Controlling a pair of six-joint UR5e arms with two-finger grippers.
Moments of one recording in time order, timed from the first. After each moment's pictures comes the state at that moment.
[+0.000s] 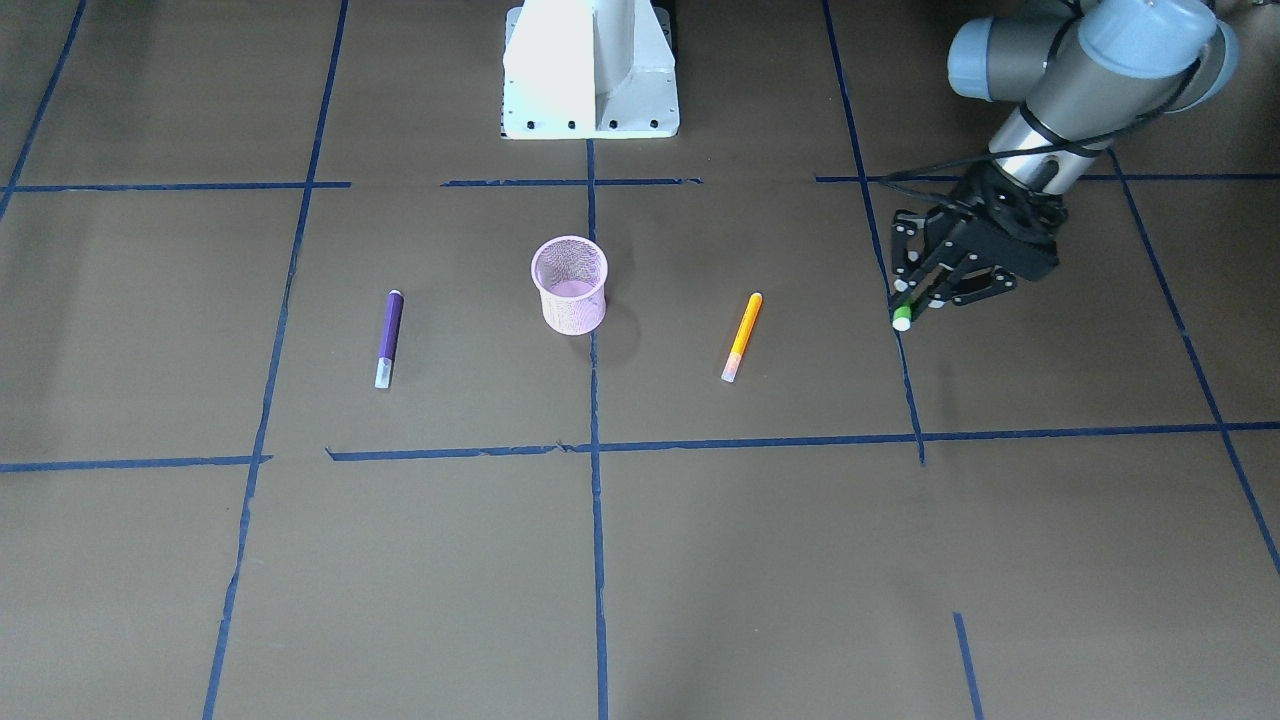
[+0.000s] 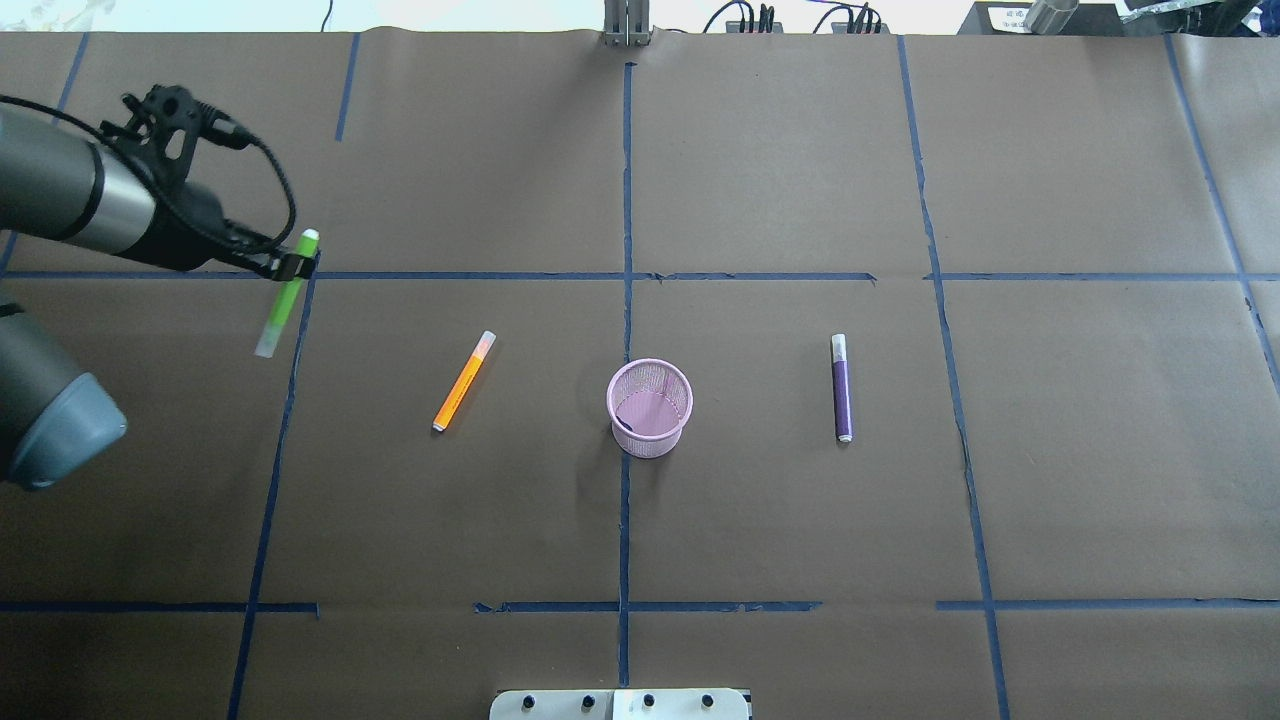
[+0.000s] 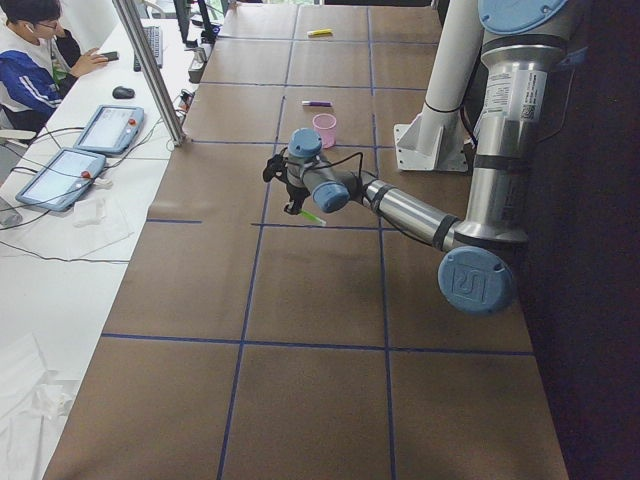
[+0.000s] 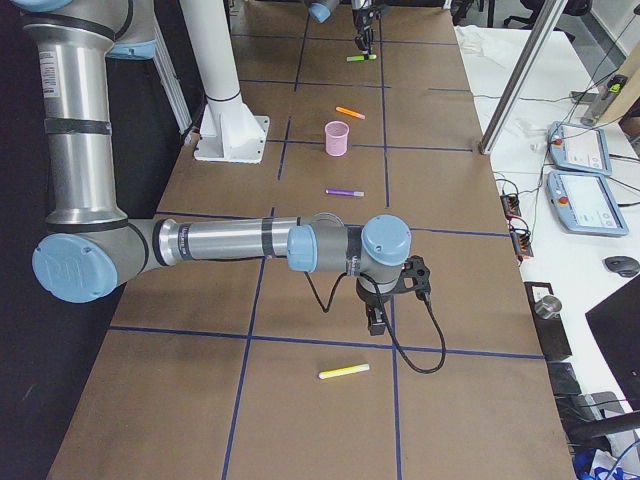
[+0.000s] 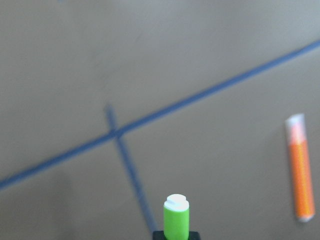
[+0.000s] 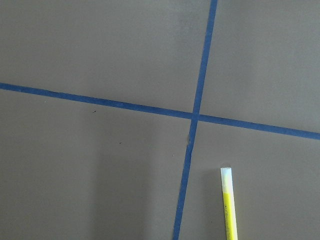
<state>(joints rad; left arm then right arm) -0.86 -1.85 -1.89 -2.05 -2.07 -0.65 1.58 -1.55 1.66 -1.65 2.39 -0.14</state>
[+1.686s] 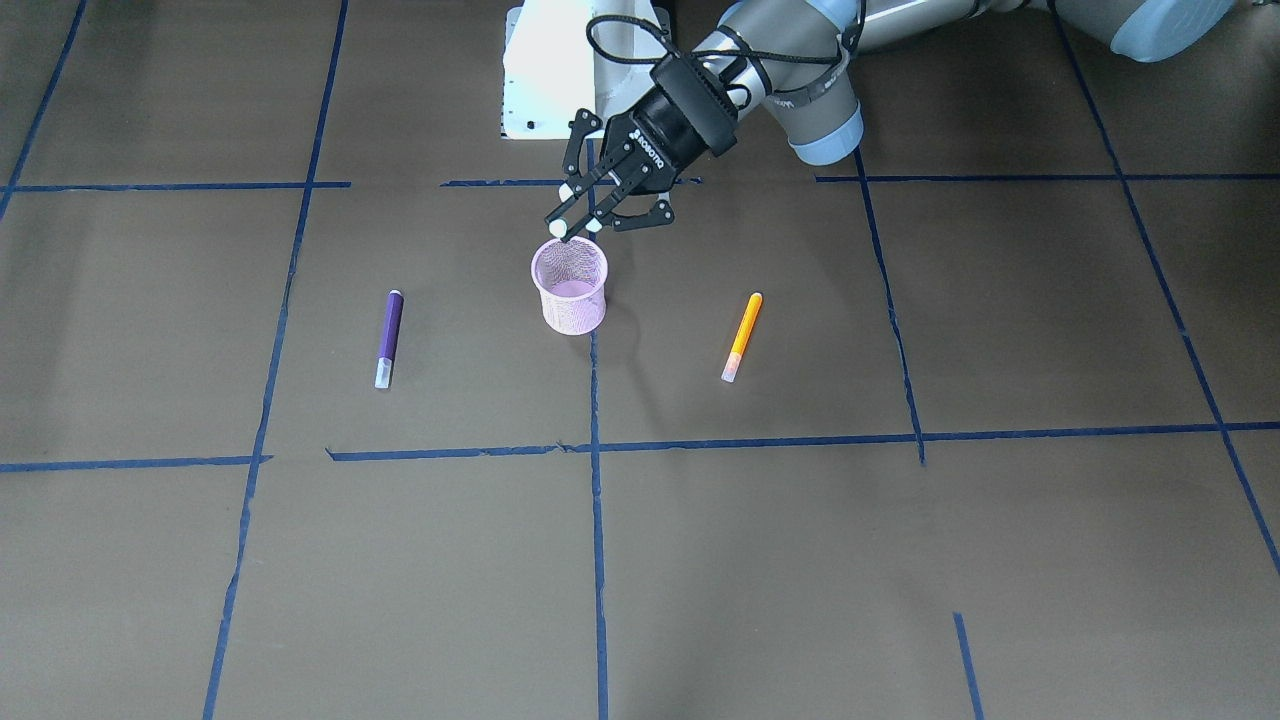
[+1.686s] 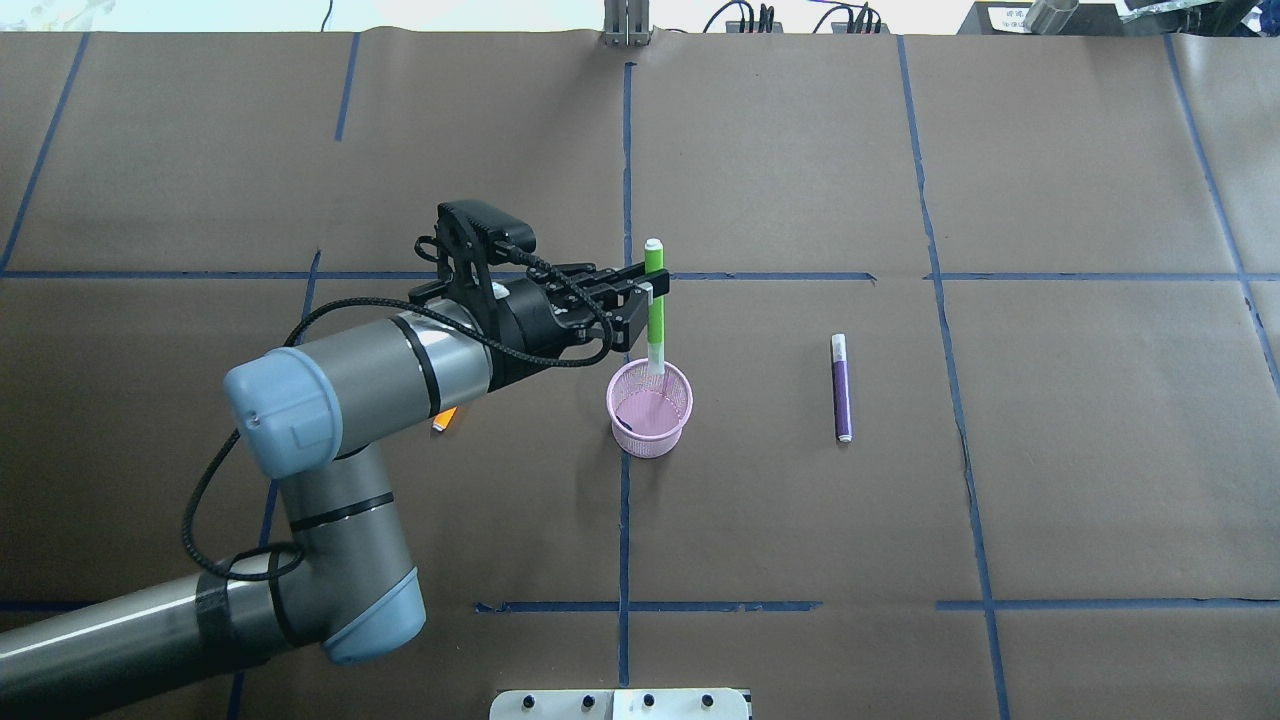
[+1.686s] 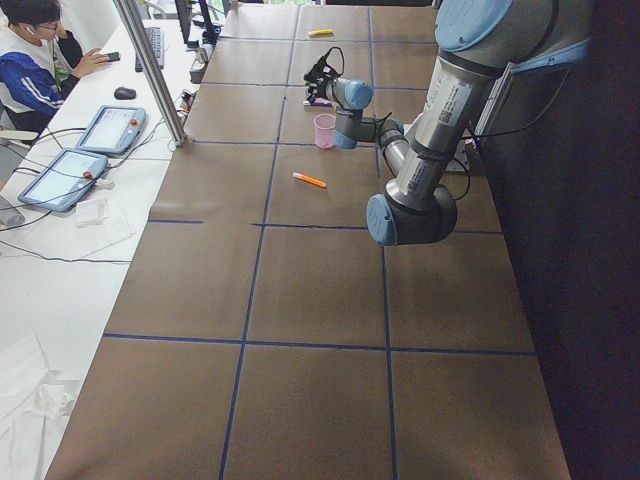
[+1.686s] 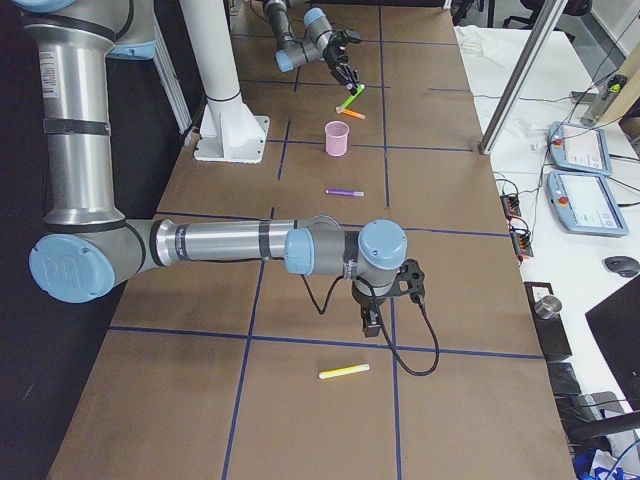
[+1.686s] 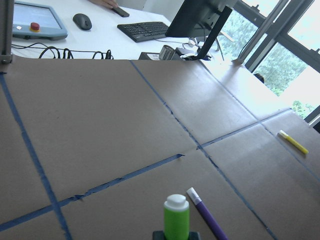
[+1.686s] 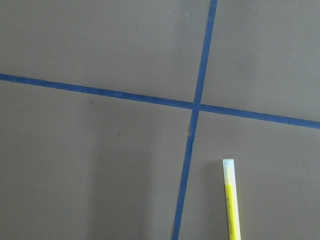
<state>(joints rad) -0.45 -2.16 -1.60 -2.81 -1.43 -0.92 1.57 -1.57 1.66 -1.65 2.39 -0.14</state>
